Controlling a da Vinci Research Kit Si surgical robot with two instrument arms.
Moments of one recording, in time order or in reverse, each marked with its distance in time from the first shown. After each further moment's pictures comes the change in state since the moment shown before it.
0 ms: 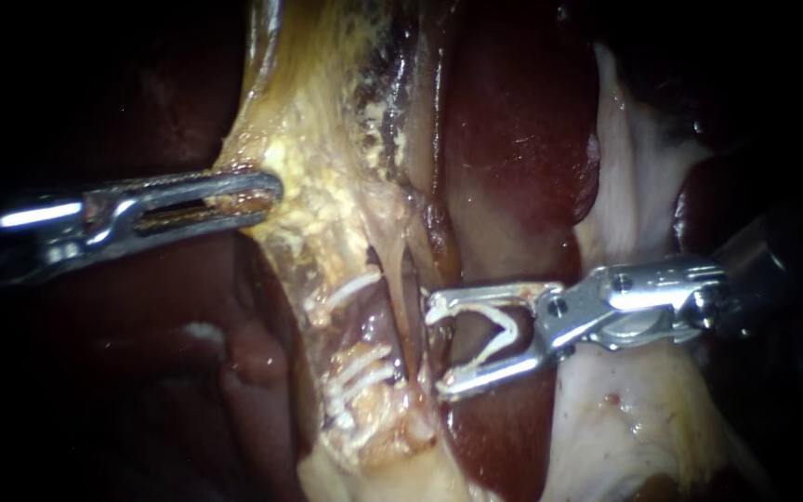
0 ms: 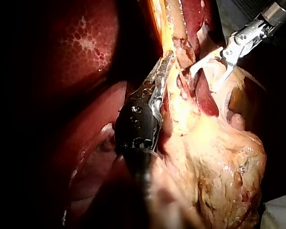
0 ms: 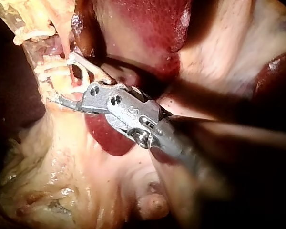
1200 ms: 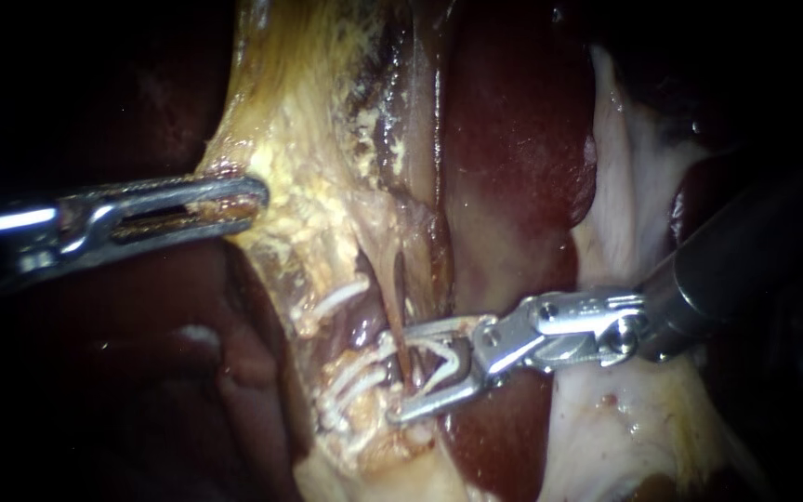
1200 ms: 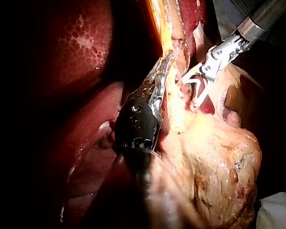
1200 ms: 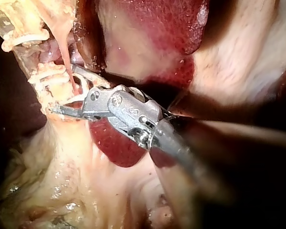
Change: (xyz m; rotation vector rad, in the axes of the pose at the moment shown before) right arm -0.005 0.001 0.005 0.129 -0.051 0.028; left arm 0.000 -0.001 0.000 -0.007 -0.007 0.003
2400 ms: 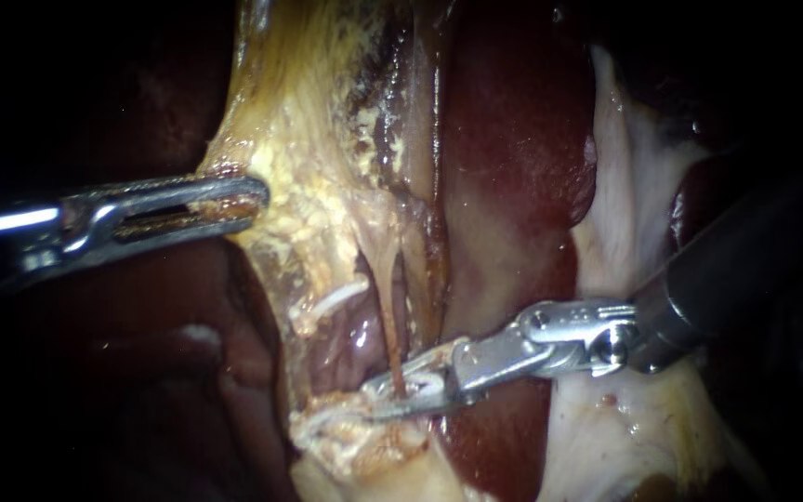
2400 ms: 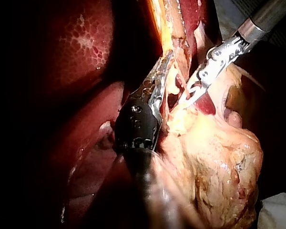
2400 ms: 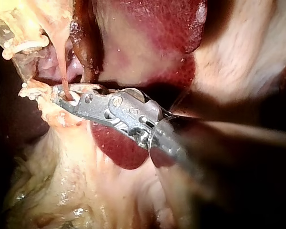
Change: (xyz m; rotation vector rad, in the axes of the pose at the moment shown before) right arm 0.000 0.001 0.001 0.002 -0.002 0.032; left arm 0.000 0.000 0.000 0.002 0.000 0.001
